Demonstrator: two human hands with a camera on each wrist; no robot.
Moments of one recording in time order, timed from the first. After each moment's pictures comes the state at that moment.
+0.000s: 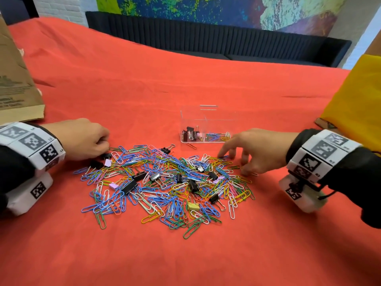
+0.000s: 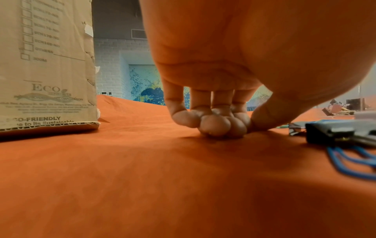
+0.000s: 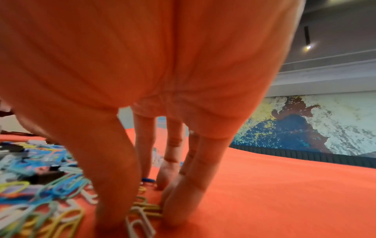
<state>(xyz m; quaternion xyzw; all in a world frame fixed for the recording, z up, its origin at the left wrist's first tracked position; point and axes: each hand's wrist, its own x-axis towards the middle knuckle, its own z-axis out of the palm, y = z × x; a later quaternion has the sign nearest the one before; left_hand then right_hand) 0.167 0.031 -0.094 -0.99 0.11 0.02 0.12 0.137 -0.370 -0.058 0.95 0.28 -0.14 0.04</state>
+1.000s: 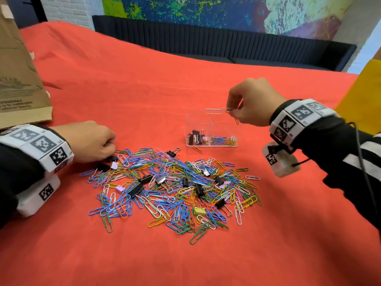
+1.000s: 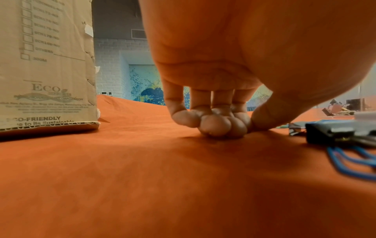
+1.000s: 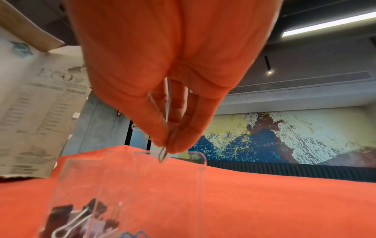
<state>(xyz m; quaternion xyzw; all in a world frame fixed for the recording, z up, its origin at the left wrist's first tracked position) 0.165 0.028 -0.095 -0.98 0.12 0.01 0.13 0.190 -0.345 -0.014 0.97 0.20 0.15 -0.07</state>
